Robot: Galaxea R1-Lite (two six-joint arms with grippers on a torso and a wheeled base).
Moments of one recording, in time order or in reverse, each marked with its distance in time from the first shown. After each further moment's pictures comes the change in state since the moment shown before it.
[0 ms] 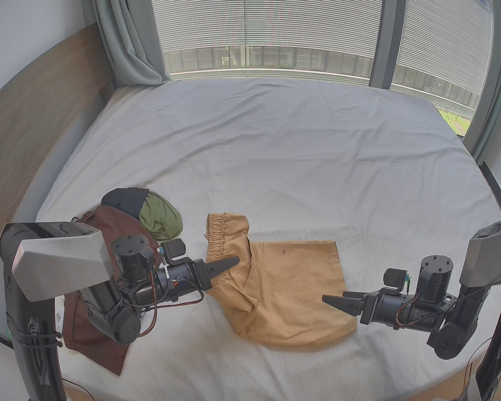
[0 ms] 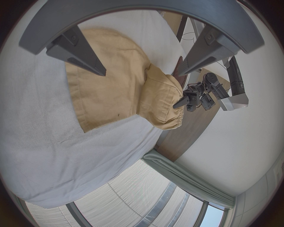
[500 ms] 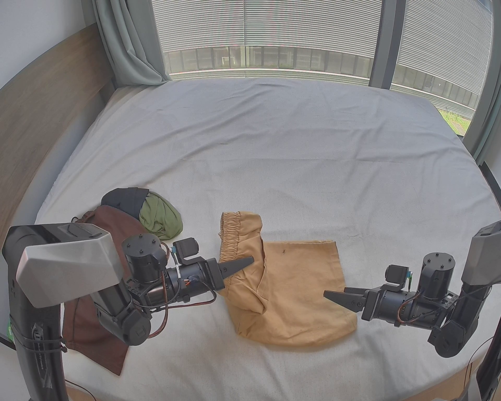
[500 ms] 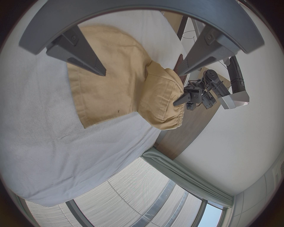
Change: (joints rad) left arm -0.056 0.010 -0.043 0.000 0.000 -0.057; right arm -0.010 -0.011 -0.010 0.000 0.001 0.000
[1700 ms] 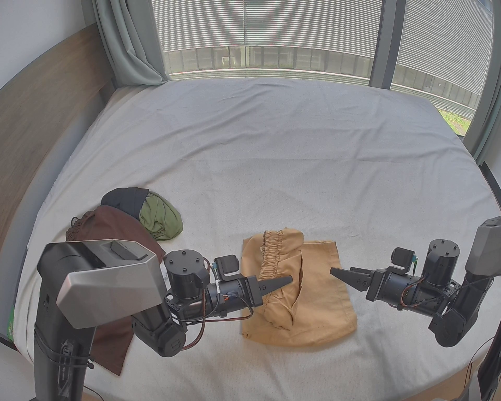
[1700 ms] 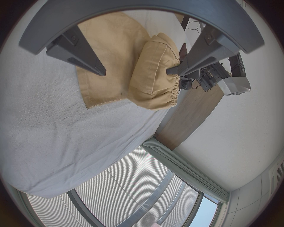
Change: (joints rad) left arm -0.144 0.135 -0.134 0.002 0.004 -0.103; right arm -0.054 -0.014 -0.078 0.000 -0.003 0.007
